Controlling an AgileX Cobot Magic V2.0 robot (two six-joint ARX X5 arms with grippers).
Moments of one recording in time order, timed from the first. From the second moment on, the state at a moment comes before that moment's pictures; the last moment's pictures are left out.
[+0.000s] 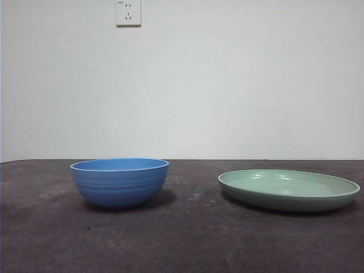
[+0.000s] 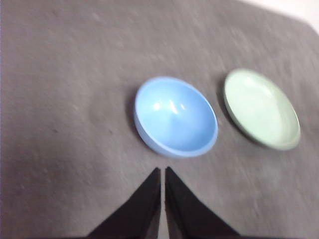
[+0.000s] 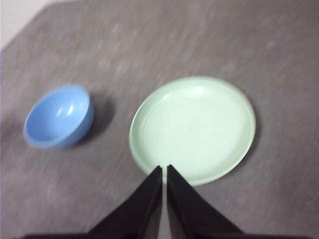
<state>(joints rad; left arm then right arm) -0.06 0.56 0.71 -0.76 0.45 -0.16 0.03 0.61 0.80 -0.79 -0.46 0.09</state>
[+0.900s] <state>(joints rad) -0.18 0.68 0.84 -0.92 0.55 0.01 0.16 0.74 0.93 -1.06 -0.48 -0.08</state>
